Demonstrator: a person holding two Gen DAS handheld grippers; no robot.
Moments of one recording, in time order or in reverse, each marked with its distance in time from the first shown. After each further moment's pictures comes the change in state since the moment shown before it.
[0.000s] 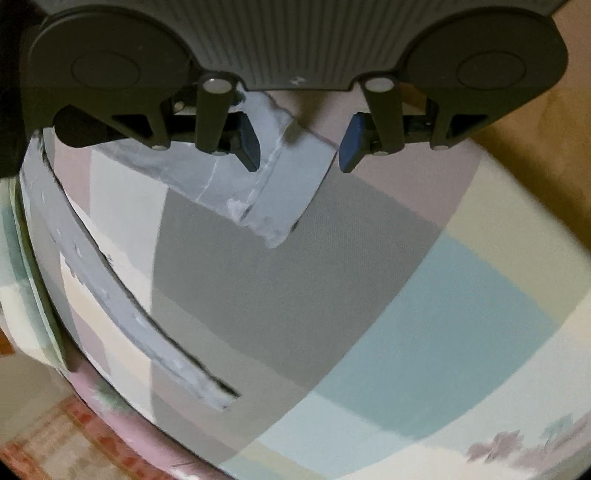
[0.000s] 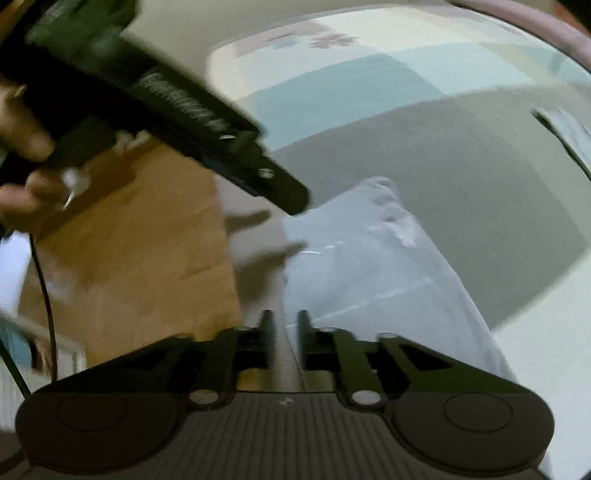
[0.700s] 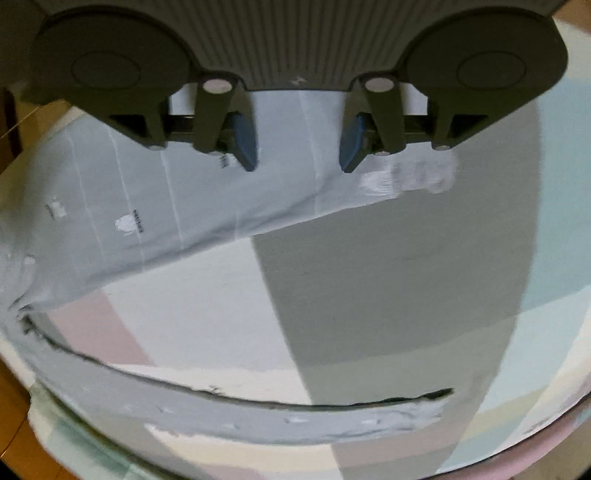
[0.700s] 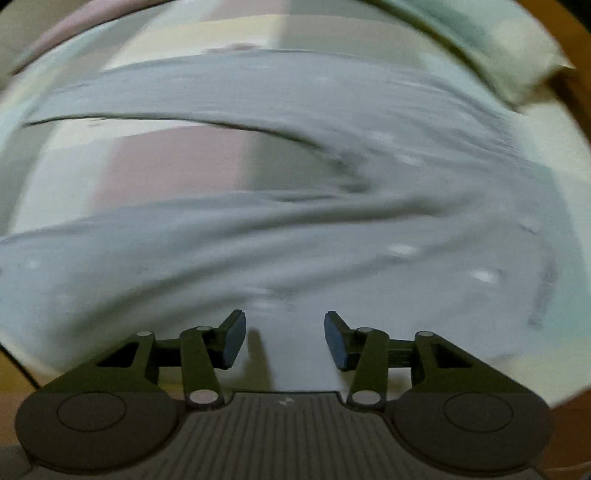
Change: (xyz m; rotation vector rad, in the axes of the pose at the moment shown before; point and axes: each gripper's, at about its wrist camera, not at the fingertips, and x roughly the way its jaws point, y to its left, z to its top) left arm 0.064 -0.113 -0.006 0.665 0.095 0.047; right arm -0.247 -0.102 -0.311 0.960 -0.060 -0.774
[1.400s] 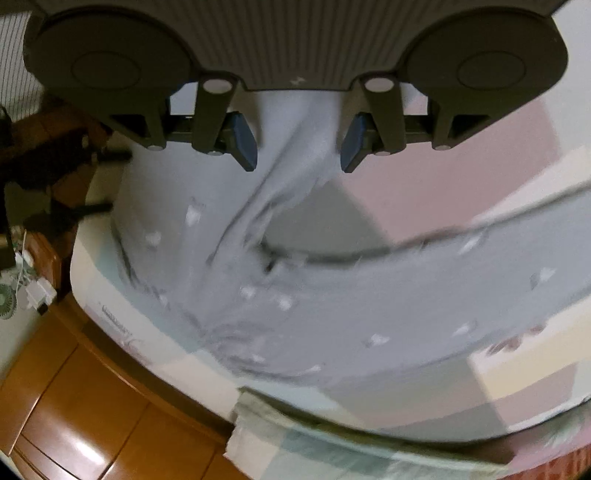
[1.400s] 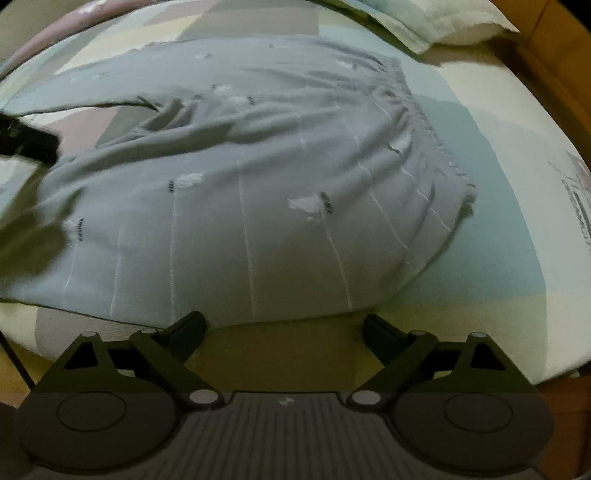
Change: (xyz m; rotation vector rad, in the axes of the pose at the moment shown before) left arm 0.058 -0.312 0.142 0.362 -0.112 -0.430; right arm 0.022 -0.129 -0.056 -0.001 -0.036 -0.003
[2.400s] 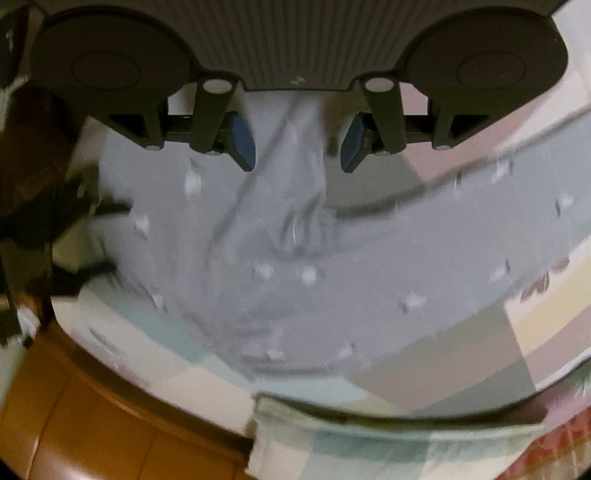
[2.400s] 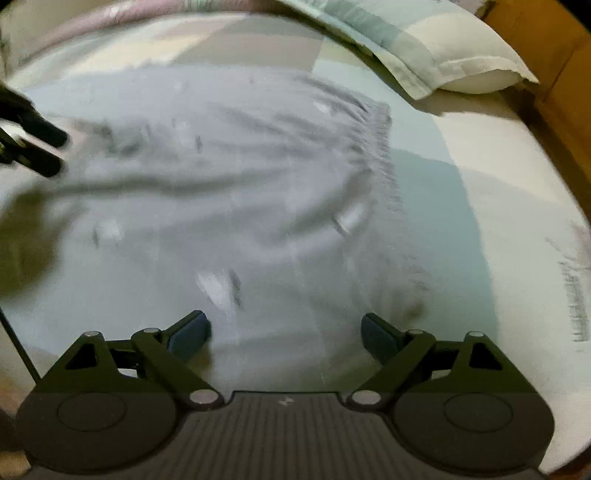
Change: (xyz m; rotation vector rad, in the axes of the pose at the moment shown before) left arm 0.017 -0.035 0.018 0.102 0.064 0.100; right arm 0.022 -0.068 0.027 -0.163 -0.090 -0.008
